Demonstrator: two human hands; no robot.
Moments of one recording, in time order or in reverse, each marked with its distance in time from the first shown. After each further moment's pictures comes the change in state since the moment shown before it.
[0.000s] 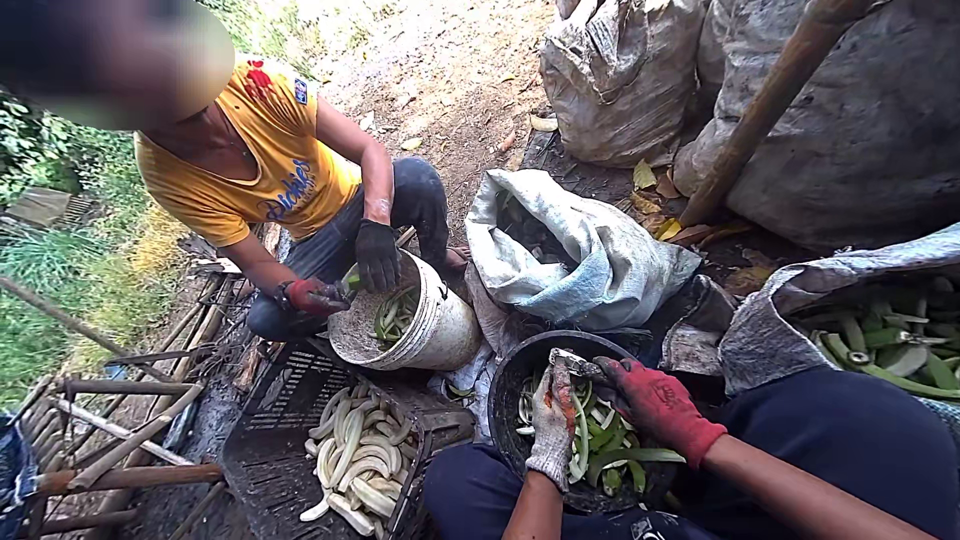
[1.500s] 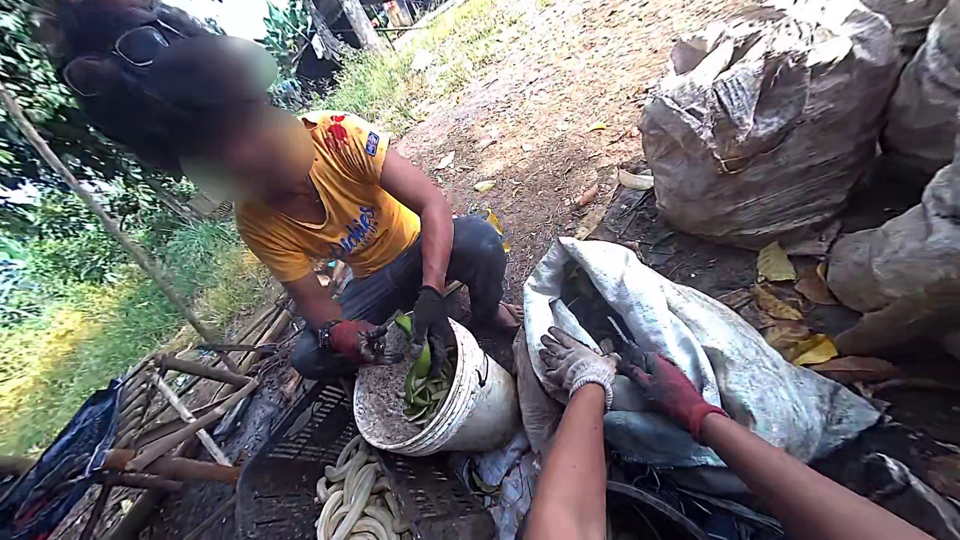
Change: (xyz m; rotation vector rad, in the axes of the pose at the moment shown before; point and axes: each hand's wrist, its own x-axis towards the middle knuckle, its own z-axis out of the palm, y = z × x) left_hand 0.329 0.030 0.061 0.993 0.284 -0.459; right_hand 0.281 0.026 -0.073 0.440 0.022 0.114
